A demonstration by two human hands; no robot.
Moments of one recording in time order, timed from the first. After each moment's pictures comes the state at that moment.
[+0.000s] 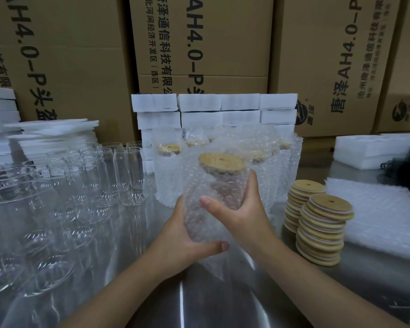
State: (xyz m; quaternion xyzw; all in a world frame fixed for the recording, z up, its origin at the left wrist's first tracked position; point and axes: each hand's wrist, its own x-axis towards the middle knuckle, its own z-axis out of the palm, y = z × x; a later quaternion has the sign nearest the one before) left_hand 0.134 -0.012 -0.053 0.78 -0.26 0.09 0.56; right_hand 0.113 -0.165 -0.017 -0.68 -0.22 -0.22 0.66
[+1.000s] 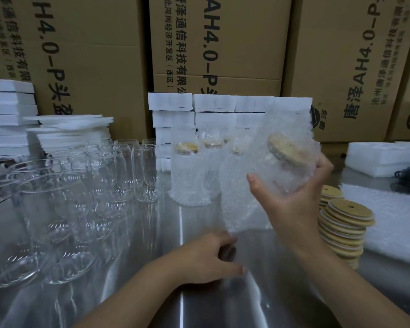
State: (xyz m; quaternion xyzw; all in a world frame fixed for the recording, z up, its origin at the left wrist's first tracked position) left_hand 0.128 -0.014 -0.051 0.89 -0.34 -0.03 0.30; right_hand 0.109 -0.181 0.002 -0.68 -0.16 -0.51 0.51
